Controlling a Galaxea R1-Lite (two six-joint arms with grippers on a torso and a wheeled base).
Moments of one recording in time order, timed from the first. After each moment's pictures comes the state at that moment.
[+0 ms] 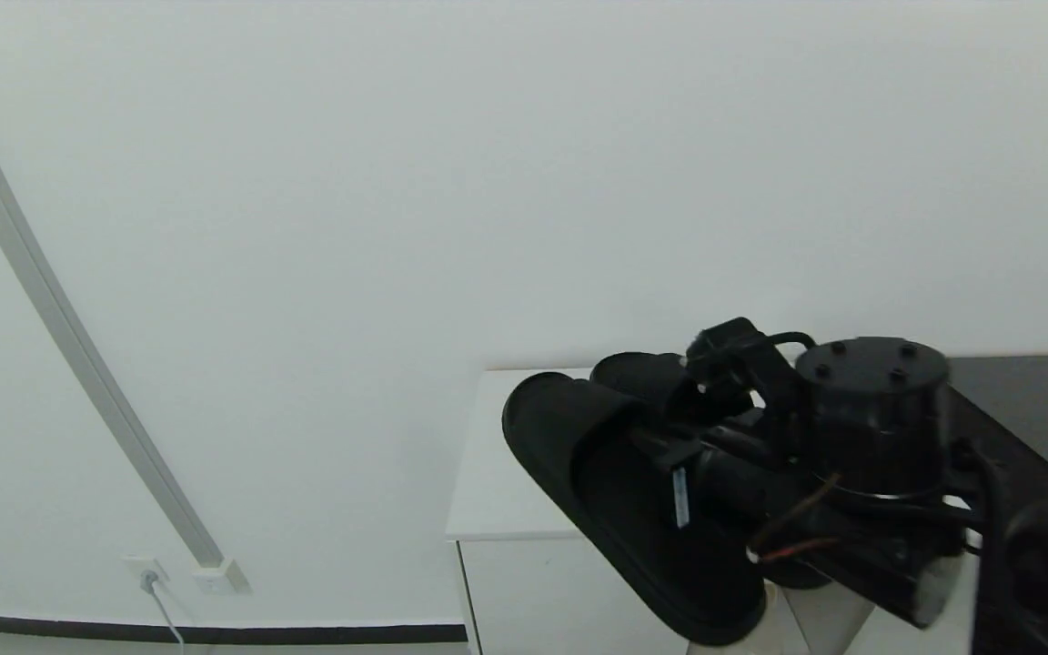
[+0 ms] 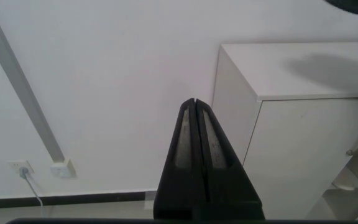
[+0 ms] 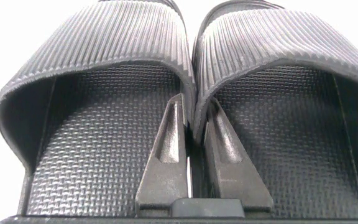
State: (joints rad) left arm 0.00 0.00 0.00 0.00 0.01 0.00; right arm 0.88 1.67 -0.78 -0.64 -0.28 0.10
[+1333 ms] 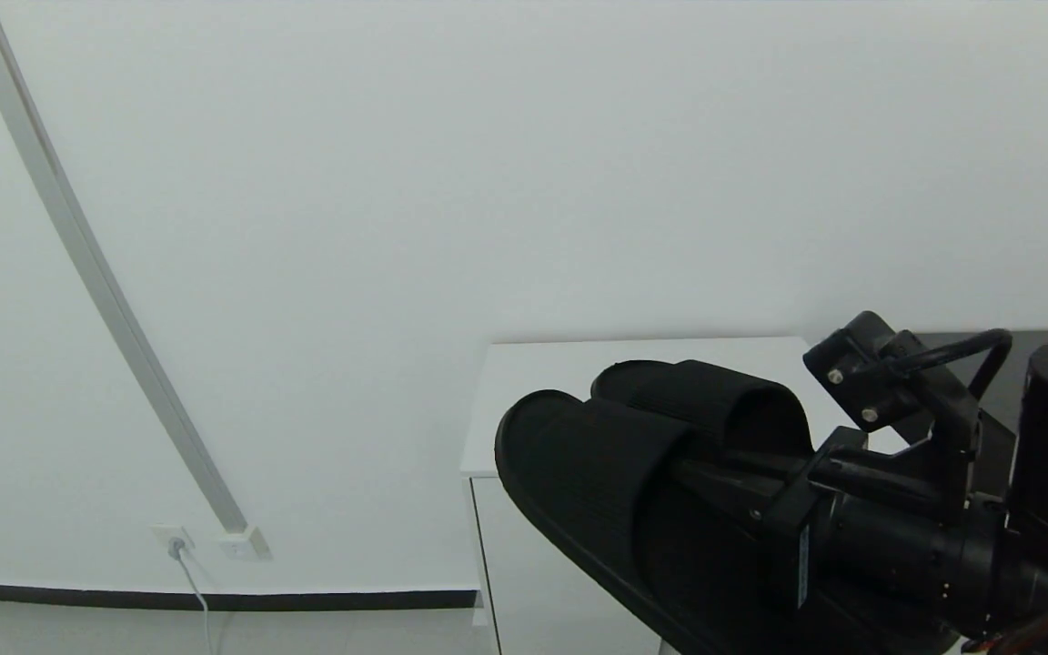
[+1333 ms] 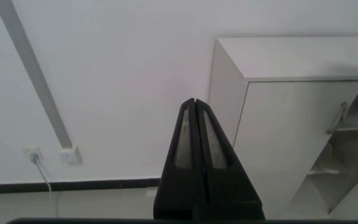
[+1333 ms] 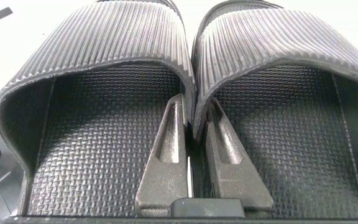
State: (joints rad) left arm 0.00 0.00 0.00 0.00 0.01 -0.01; right arm 0.92 1.42 -0.67 -0.54 -0.13 0.12
